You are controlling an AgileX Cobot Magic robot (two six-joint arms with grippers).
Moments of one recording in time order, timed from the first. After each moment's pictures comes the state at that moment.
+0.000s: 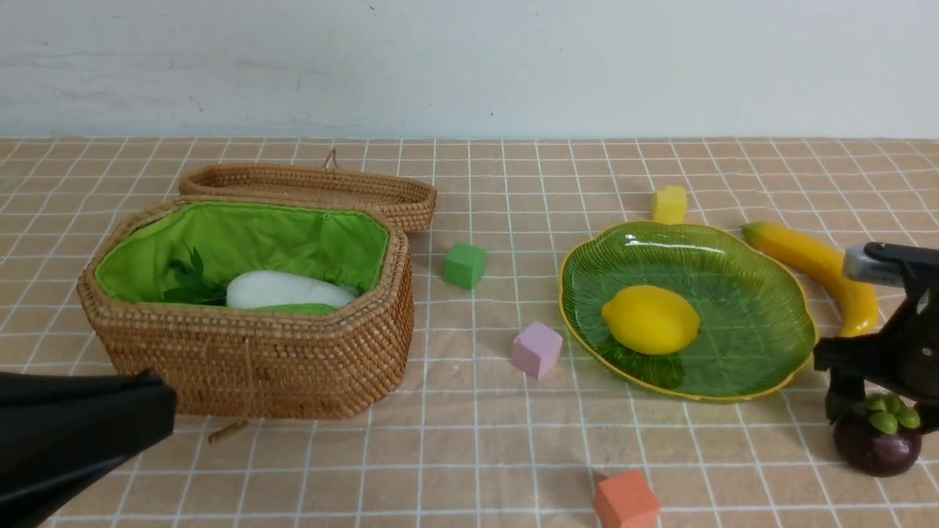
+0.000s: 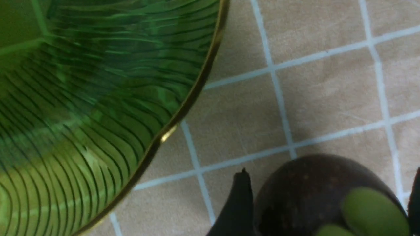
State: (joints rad) right arm -0.04 1.76 -1.06 0.00 0.69 0.20; left arm -0.79 0.53 -0.76 0.02 0.62 -0.05
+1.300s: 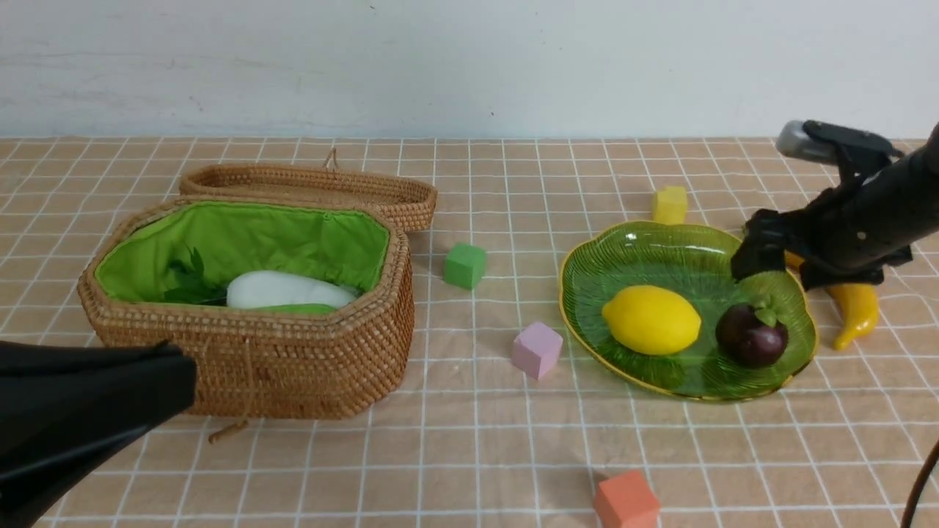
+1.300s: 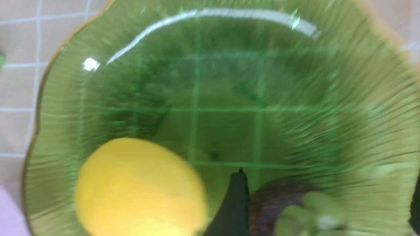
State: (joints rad) right arm -0.04 1.87 -1.40 0.41 0.65 -0.29; left arm -0.79 0.55 -0.76 0.01 0.55 -0.05
